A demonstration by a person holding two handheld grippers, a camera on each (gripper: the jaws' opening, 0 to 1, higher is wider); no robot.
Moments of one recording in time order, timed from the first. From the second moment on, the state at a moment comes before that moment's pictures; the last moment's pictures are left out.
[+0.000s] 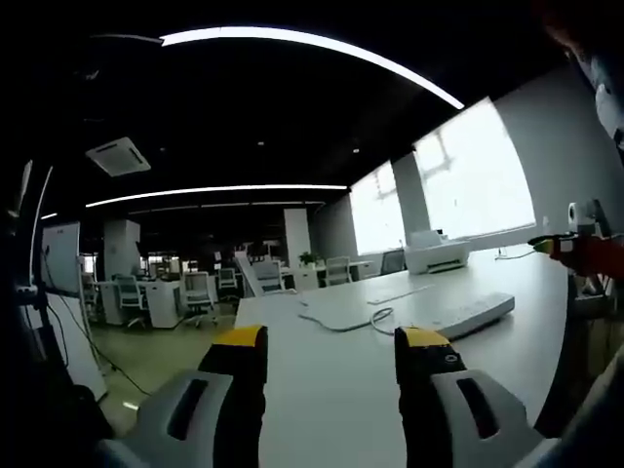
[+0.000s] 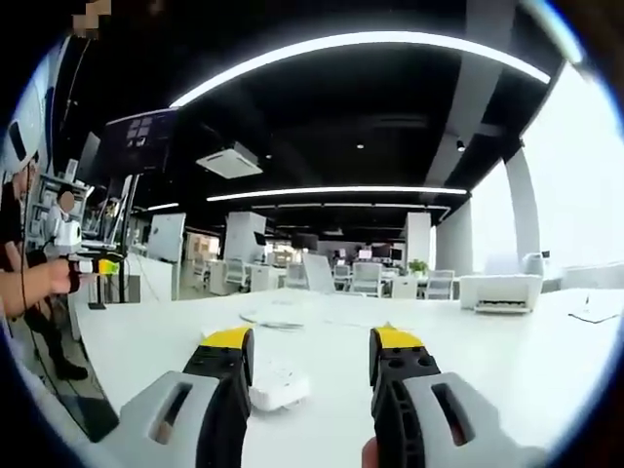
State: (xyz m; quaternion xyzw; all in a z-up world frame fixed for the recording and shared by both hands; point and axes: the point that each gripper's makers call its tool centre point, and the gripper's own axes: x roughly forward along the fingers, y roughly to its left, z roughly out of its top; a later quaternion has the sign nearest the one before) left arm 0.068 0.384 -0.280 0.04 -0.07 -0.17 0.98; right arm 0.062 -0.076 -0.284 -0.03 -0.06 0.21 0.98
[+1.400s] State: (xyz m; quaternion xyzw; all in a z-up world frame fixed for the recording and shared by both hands) left arm 0.068 0.391 -0.285 0.04 -0.07 -0.16 0.98; right arm 0.062 -0.074 -0.274 -0.02 -0.07 0.22 0.97
